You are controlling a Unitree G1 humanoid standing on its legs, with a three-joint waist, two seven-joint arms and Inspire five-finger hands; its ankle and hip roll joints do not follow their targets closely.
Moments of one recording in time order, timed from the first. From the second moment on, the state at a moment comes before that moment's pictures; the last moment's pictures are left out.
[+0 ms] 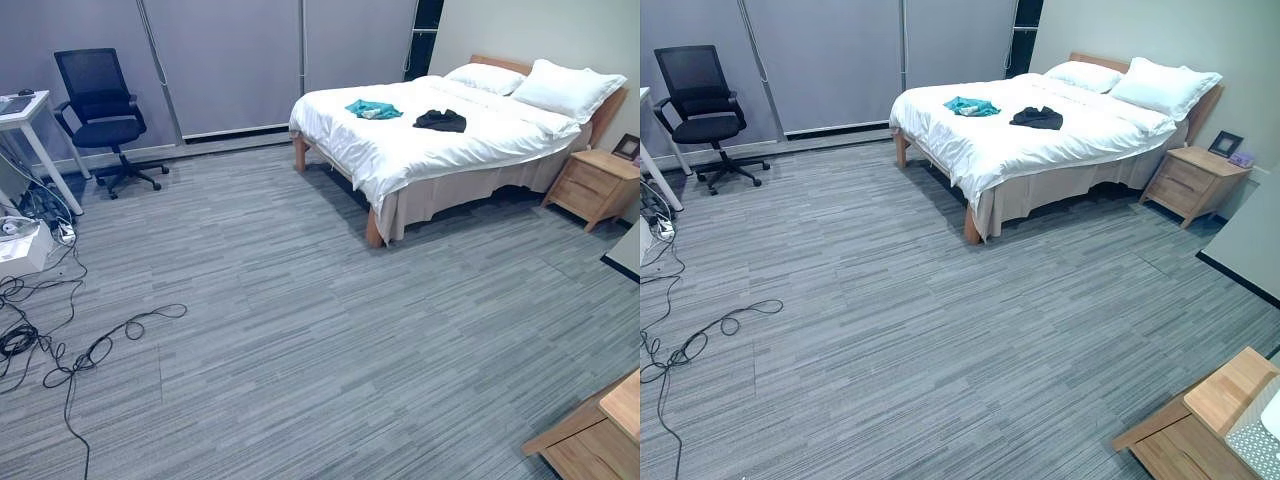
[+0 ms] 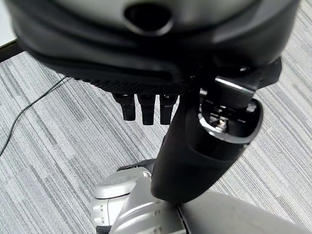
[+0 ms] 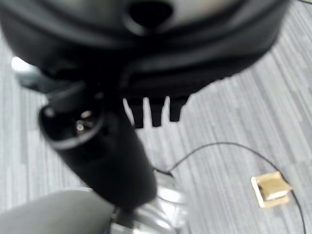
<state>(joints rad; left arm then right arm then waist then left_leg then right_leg) 0.00 0.21 -0.14 1.48 0.05 -0.03 0.05 -0.01 -0.21 0.21 1.48 -0.03 0.00 -0.02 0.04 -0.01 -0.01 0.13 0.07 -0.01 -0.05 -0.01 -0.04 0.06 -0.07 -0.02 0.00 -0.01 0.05</state>
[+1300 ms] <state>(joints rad) -0.04 0.27 -0.13 0.62 -0.23 -0.07 0.06 -0.09 -0.35 0.15 0.51 0.16 -0.06 -0.09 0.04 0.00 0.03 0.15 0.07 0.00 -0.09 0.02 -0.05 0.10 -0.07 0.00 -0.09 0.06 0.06</state>
